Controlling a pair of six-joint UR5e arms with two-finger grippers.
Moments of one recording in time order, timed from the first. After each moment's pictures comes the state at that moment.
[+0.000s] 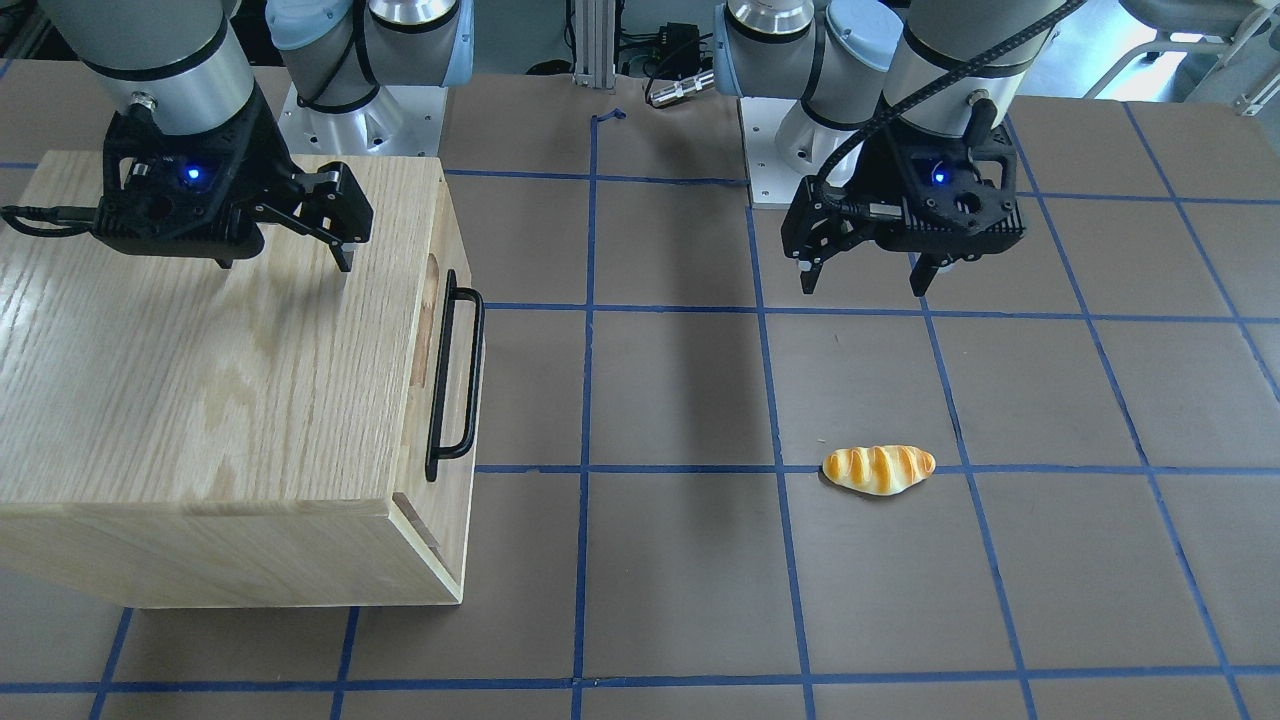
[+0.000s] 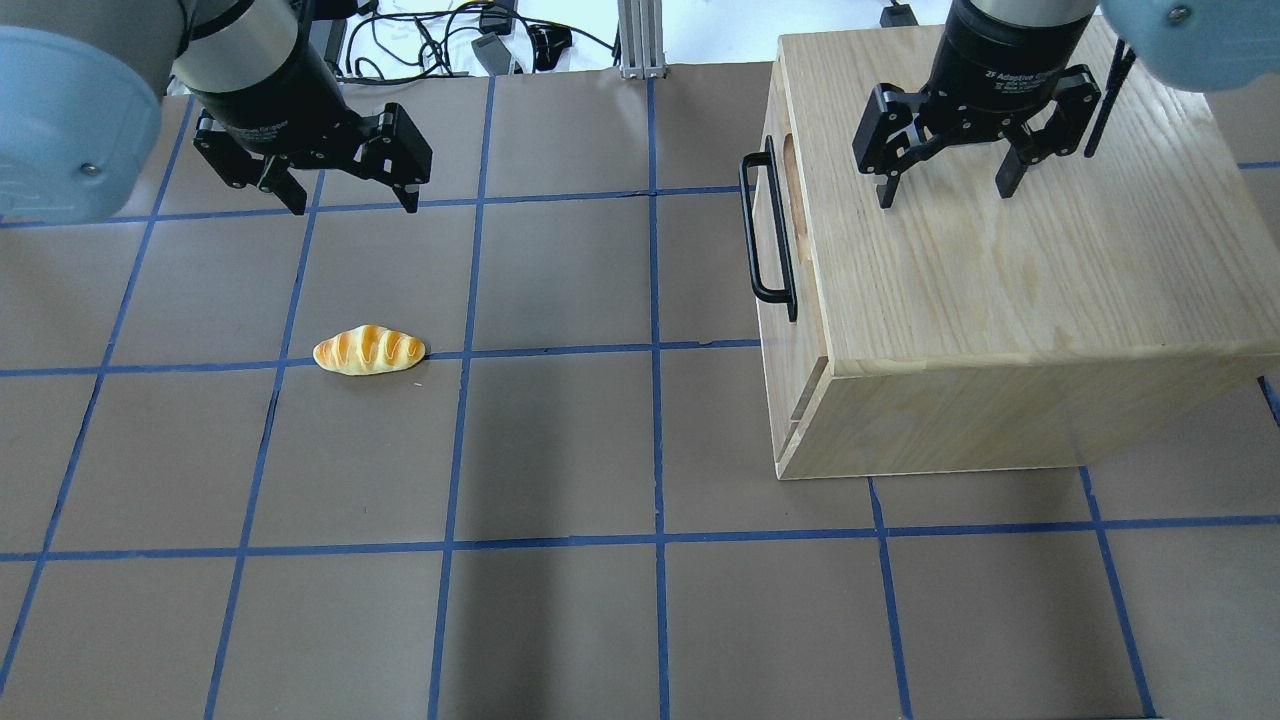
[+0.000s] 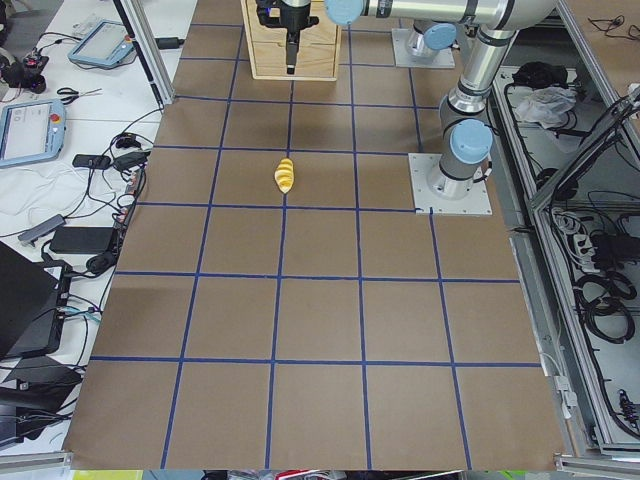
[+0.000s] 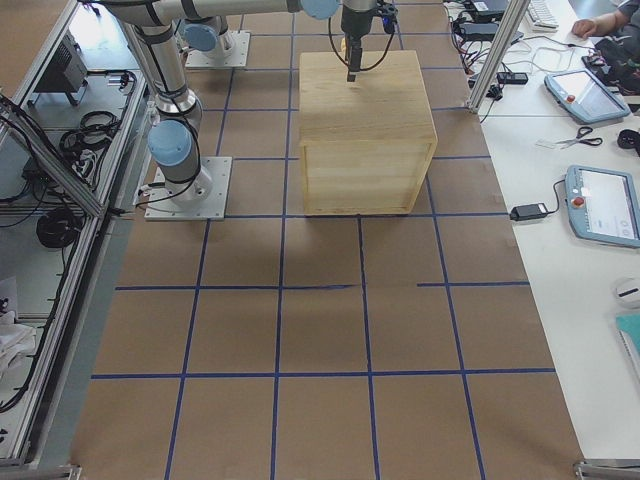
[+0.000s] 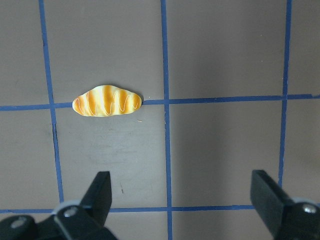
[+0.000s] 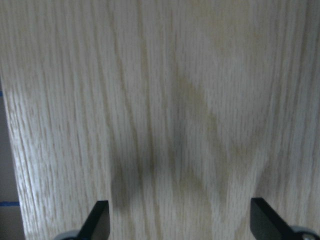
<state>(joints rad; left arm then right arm) -1.61 -1.61 -1.53 -1.48 1.60 -0.03 1.60 -1.49 1.43 -1.47 -1.61 0.02</state>
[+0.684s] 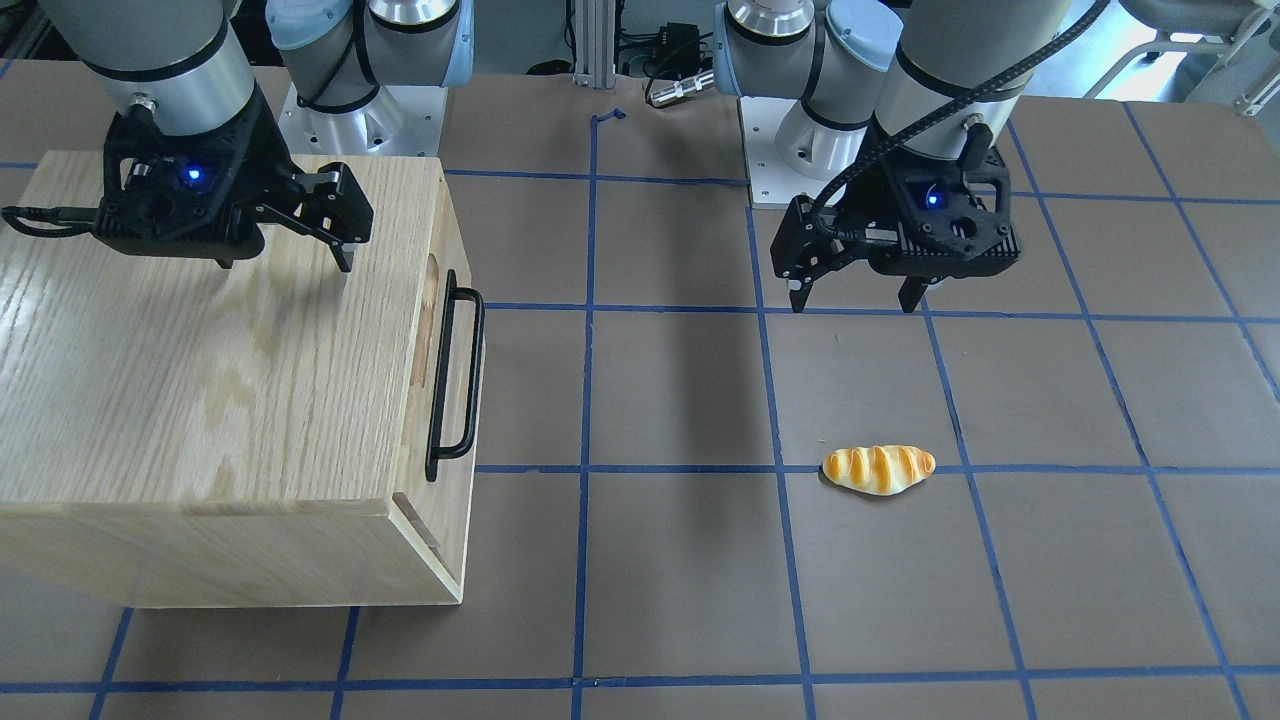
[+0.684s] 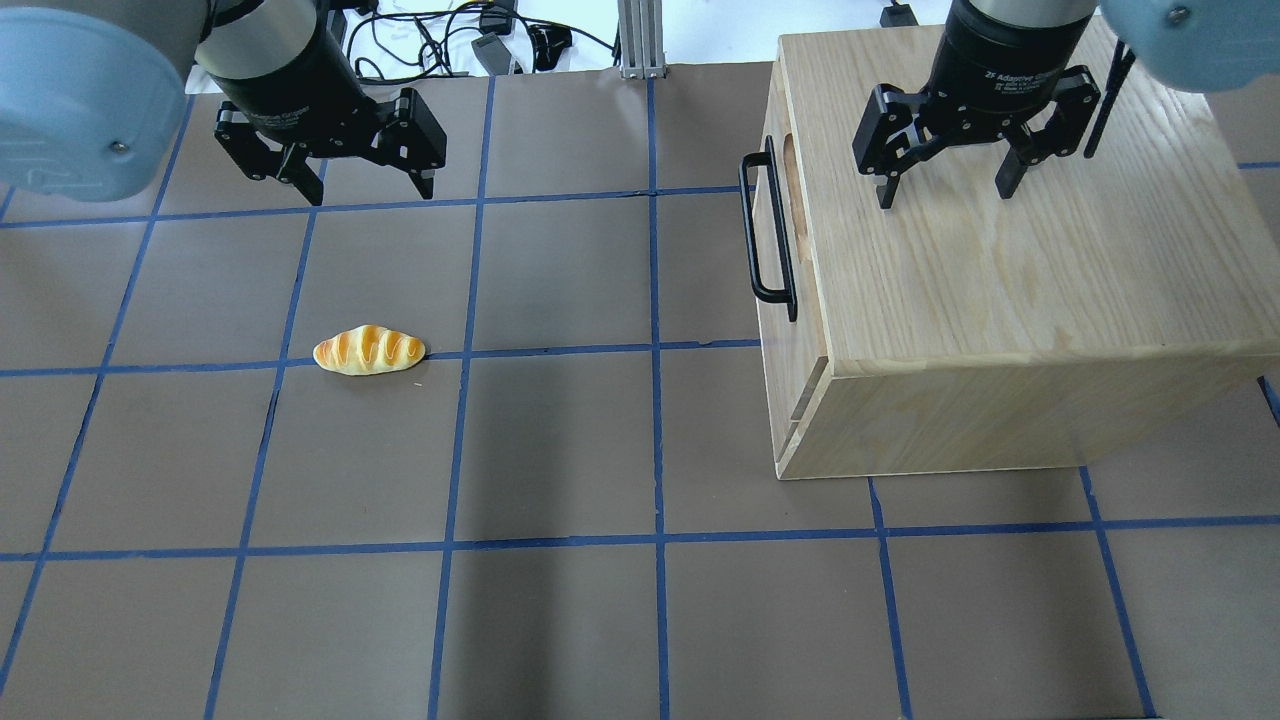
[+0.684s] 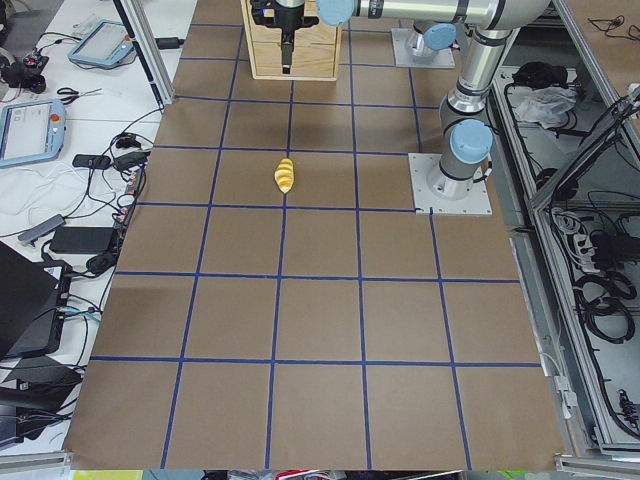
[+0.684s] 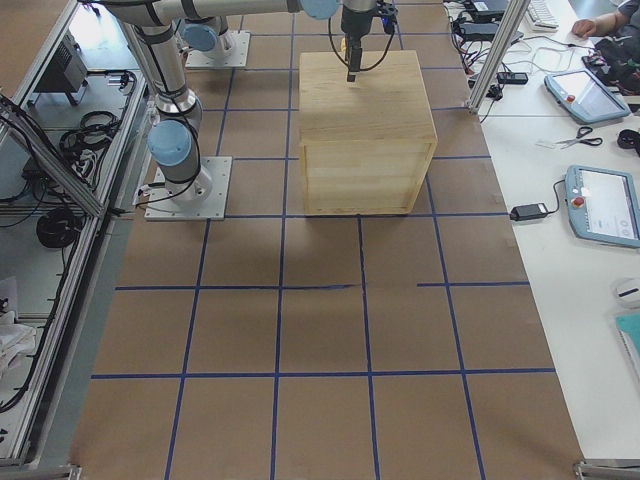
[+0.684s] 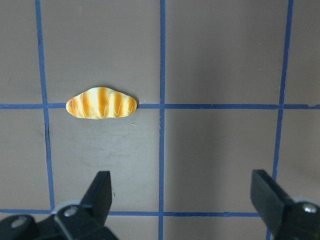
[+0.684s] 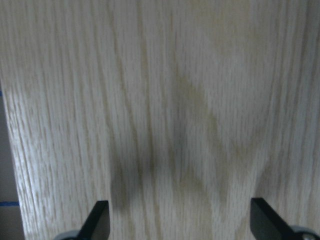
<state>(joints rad) -1.62 -1.65 -1.49 -1.47 1.57 -0.07 1.60 -1.49 1.43 -1.47 -1.61 0.02</state>
